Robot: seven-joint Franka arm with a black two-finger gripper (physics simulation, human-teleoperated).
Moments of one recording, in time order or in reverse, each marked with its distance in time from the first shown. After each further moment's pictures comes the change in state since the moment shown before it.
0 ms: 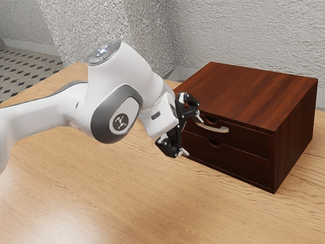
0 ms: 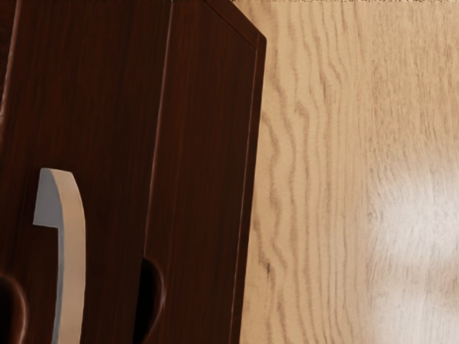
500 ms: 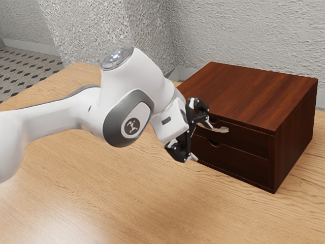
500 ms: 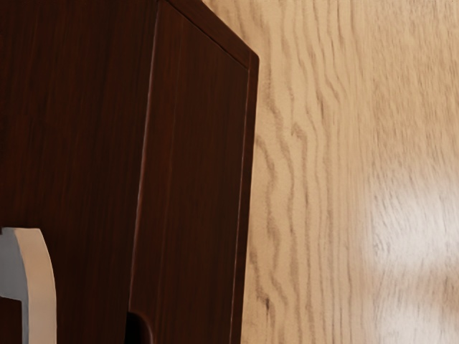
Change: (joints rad) arm -0.025 0.053 -0.001 0.026 -0.001 0.014 0.006
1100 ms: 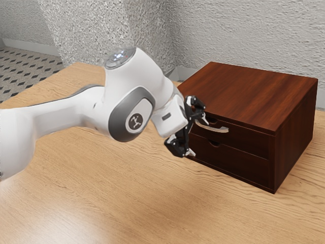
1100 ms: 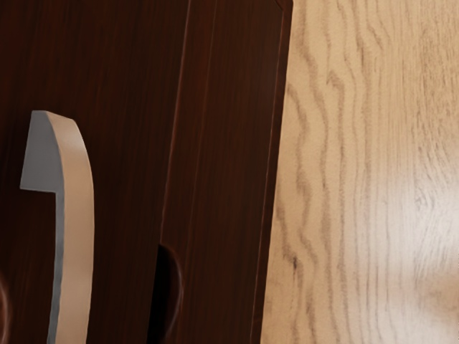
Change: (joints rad) arm 0.022 0.070 0.021 0.051 0.004 0.005 0.003
